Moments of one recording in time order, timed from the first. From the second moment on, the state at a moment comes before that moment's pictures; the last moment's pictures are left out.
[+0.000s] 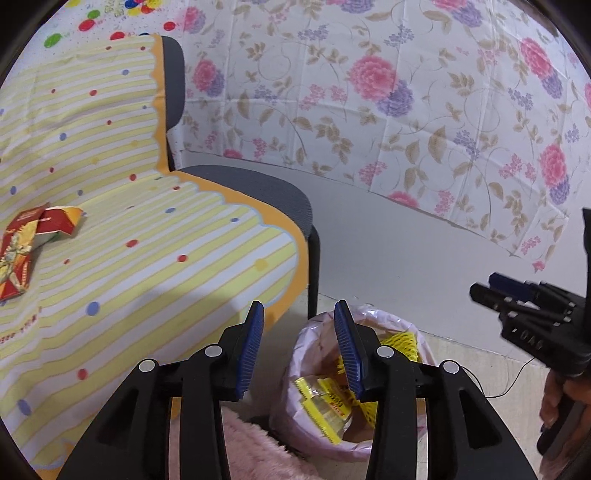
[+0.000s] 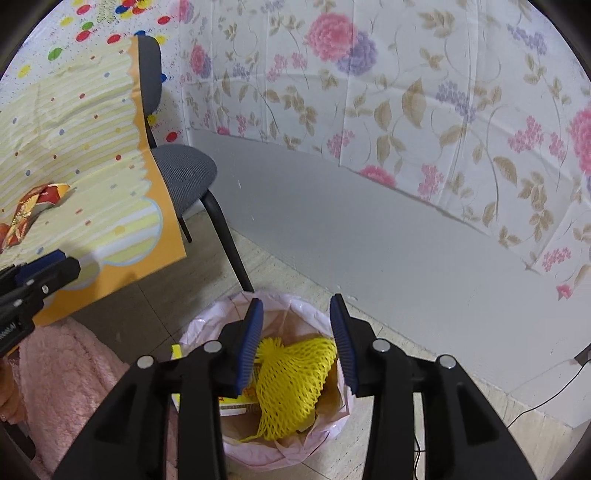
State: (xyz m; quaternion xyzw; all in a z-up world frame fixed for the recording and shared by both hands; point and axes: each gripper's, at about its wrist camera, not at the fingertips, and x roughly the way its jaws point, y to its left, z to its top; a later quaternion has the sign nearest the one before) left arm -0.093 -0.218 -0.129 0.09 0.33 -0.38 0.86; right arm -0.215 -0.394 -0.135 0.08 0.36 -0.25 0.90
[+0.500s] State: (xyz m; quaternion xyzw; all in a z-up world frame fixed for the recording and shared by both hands) left arm -0.074 -0.125 -0.091 0.06 0.32 -0.28 0.90; right arm -0.164 -0.328 -0.080 0.06 0.31 -0.11 0.94
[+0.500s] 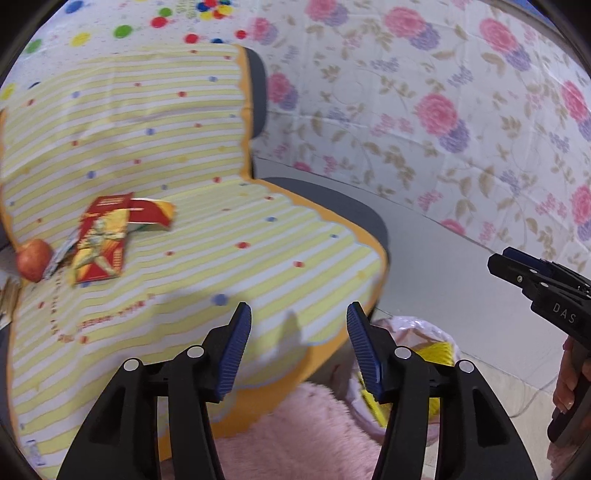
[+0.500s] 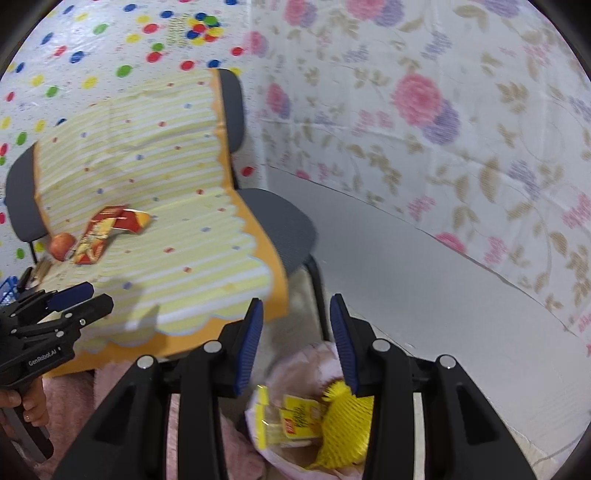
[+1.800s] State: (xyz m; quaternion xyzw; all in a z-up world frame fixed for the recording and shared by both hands) left arm 0.146 0.021 -0.133 -0.03 0.41 -0.09 0.91; right arm 0.081 -0.185 -0.092 -0.03 0.35 0.08 0.93
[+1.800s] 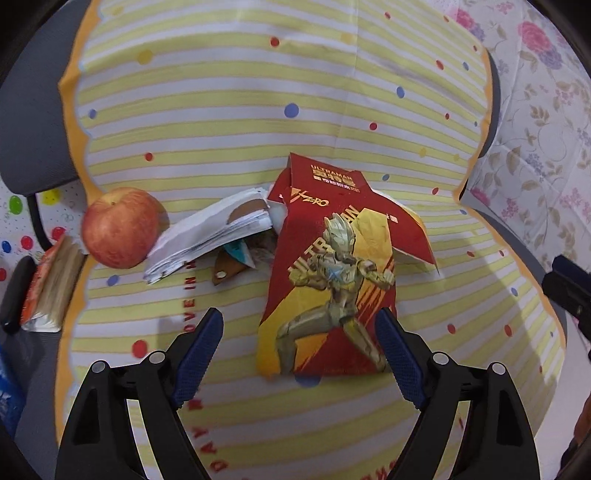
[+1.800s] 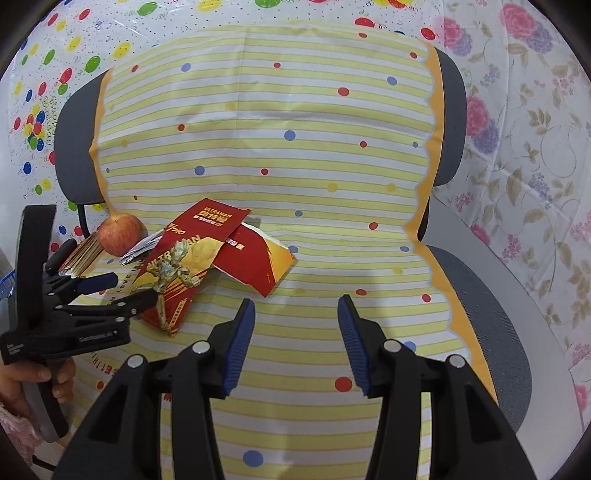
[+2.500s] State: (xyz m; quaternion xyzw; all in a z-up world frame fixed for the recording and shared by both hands) left arm 0.123 0.014 -0.063 0.00 0.34 -0.13 0.93; right arm 0.071 -0.202 -0.091 -0.03 0.35 0.07 0.93
